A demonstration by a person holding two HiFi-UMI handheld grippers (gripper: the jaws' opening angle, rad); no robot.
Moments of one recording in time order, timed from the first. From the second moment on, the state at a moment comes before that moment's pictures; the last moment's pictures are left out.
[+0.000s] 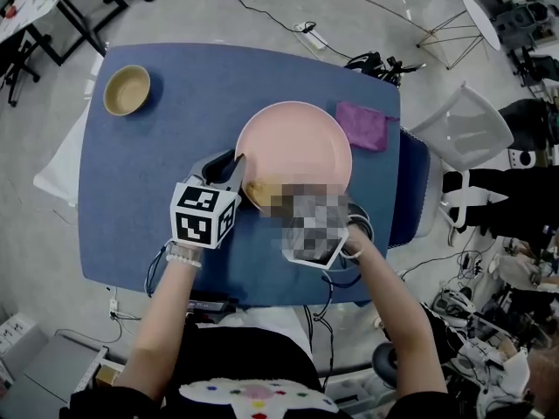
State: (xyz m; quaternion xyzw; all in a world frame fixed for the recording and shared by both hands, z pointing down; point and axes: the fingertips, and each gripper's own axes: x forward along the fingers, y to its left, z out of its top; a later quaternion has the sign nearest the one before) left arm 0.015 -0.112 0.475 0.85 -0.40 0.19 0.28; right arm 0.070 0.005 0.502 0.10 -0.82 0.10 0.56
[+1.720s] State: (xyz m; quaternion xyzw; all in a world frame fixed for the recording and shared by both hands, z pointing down) left arm 0.015 -0.113 0.475 0.85 -0.39 0.20 0.28; right arm 0.199 -0.070 0.504 0.26 -0.71 0.13 0.64
